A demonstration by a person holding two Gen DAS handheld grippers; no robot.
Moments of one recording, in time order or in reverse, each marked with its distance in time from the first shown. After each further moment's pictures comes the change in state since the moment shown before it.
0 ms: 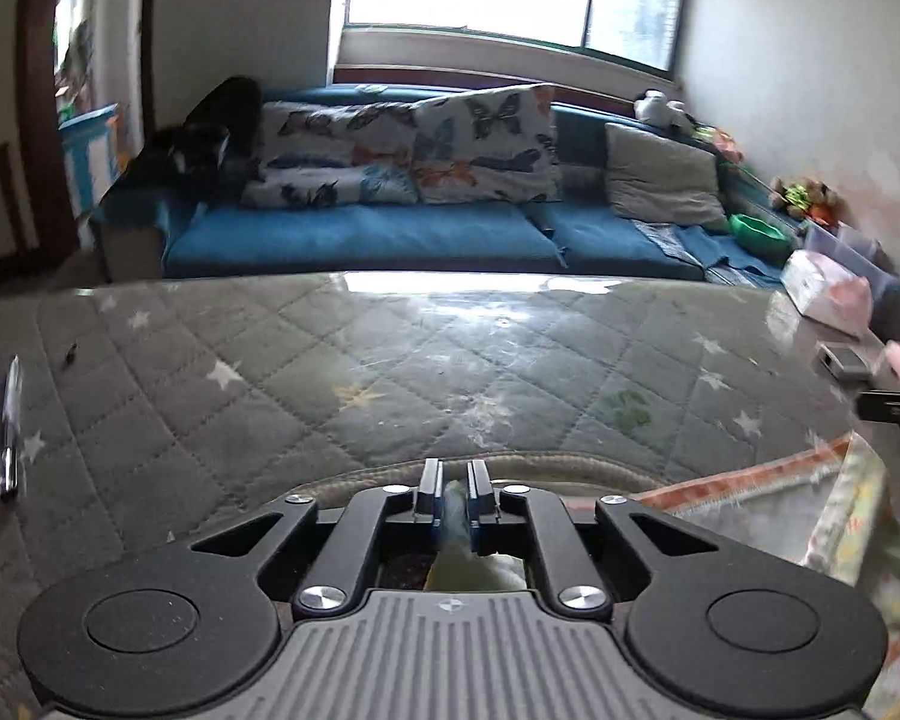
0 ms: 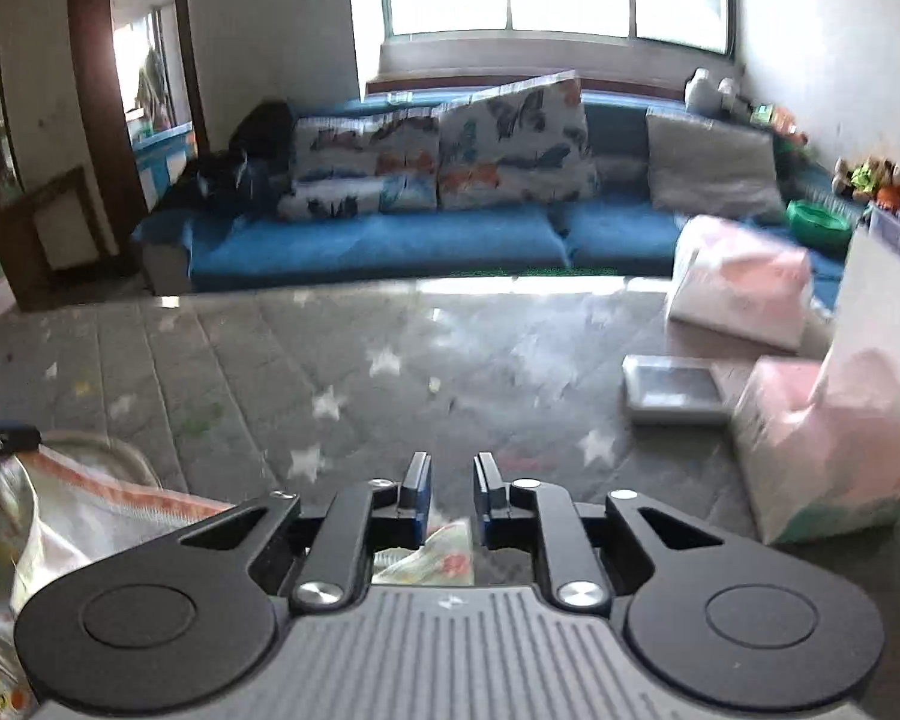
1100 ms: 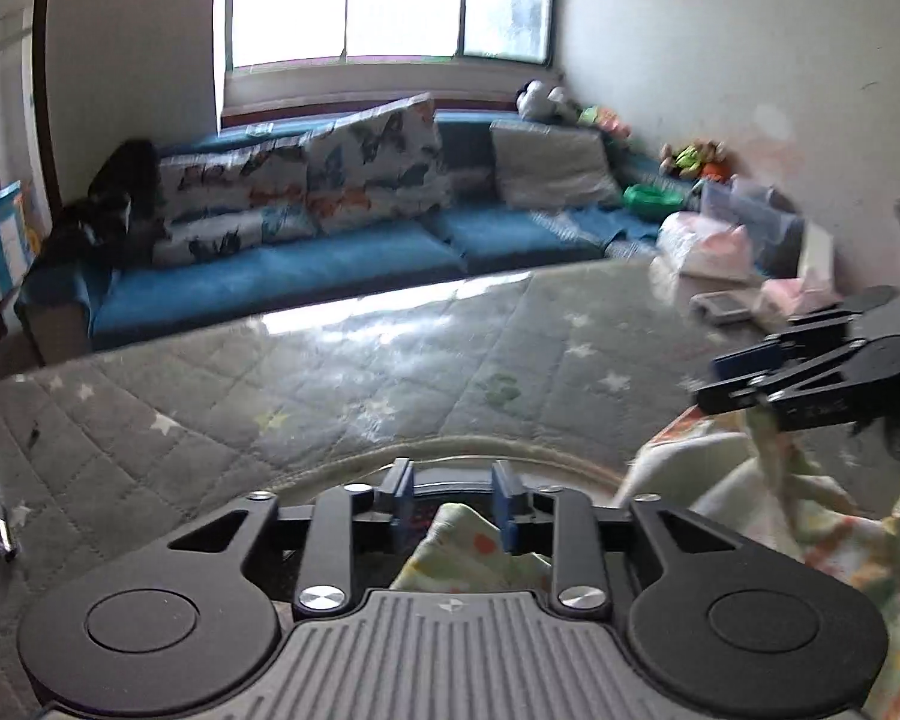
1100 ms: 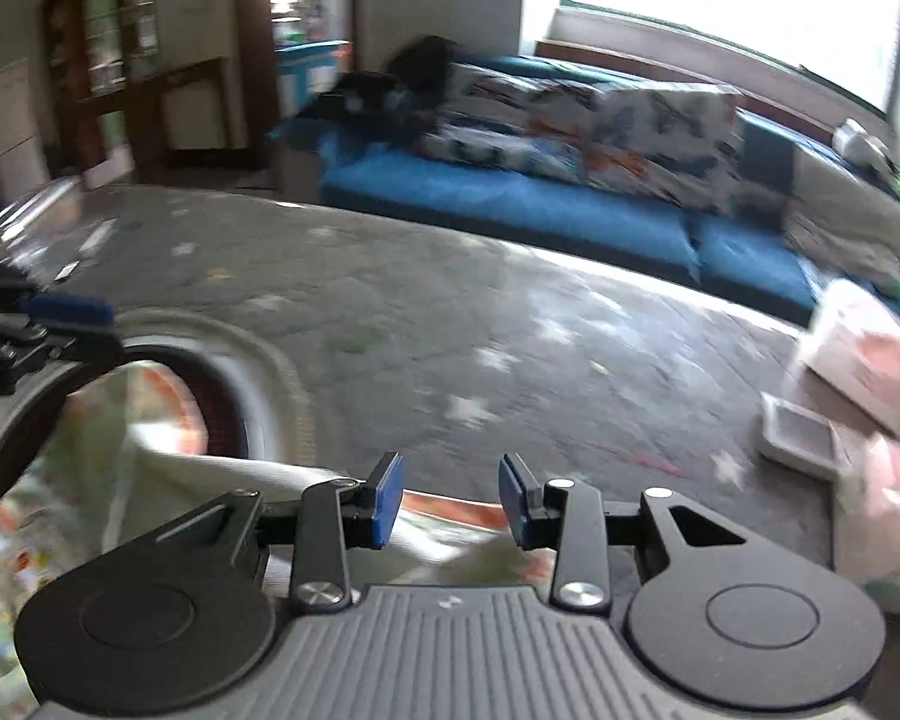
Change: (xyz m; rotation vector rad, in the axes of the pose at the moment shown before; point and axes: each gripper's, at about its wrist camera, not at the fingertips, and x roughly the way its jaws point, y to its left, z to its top) left arm -0.040 -0.035 -0.004 0.205 -0.005 -0.157; right arm -0.001 0.052 -0.005 -0.269 0.120 0.161
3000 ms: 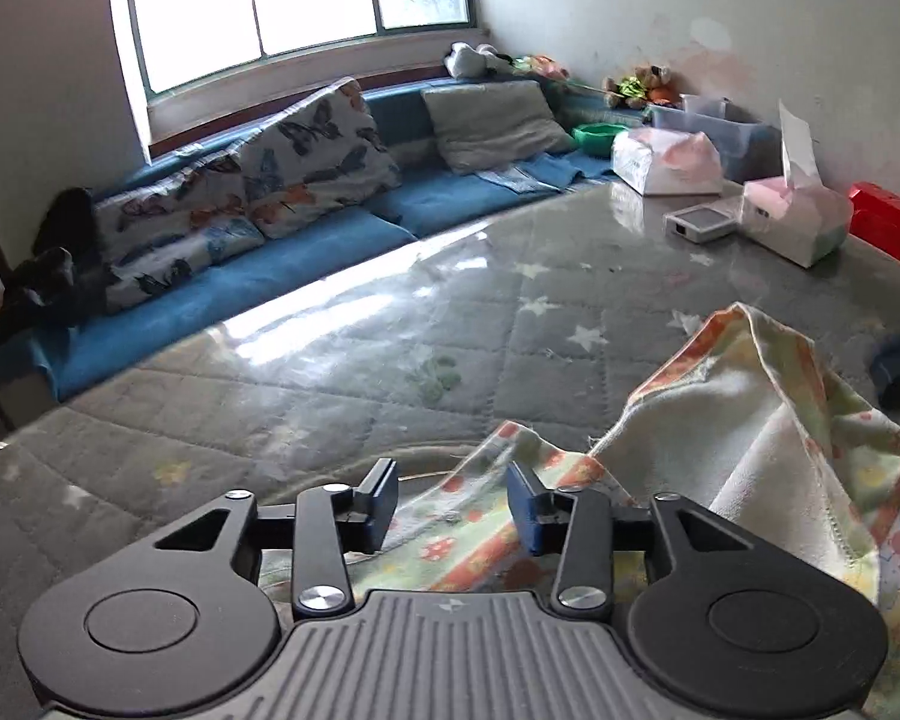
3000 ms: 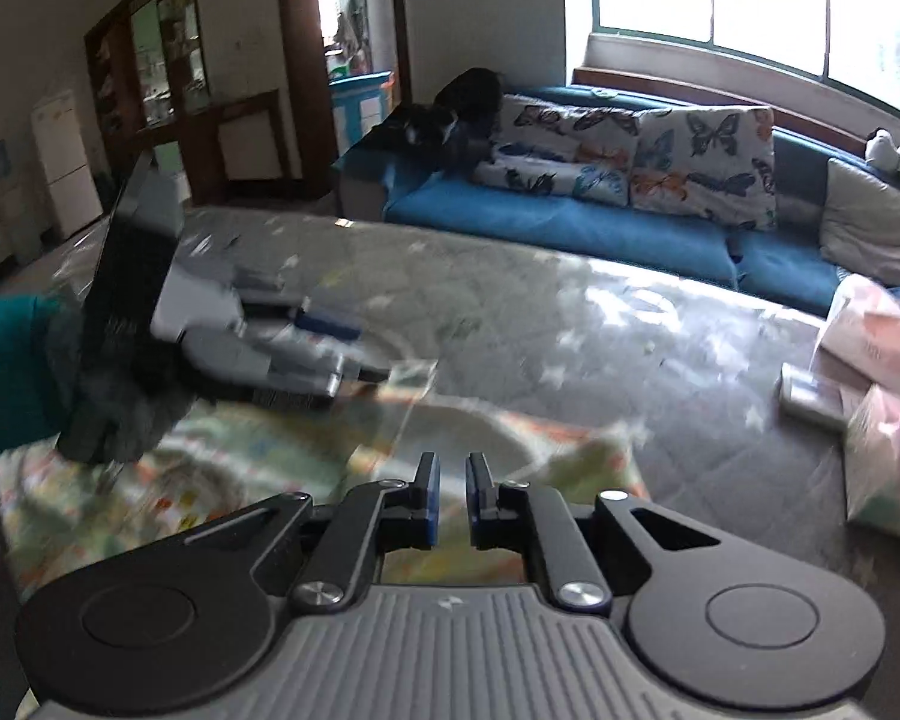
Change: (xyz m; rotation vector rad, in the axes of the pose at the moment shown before) left arm 0.066 -0.044 -0.006 0.213 0.033 -0.012; right arm -0.074 0.019 -0.032 -0.010 -0.073 0.129
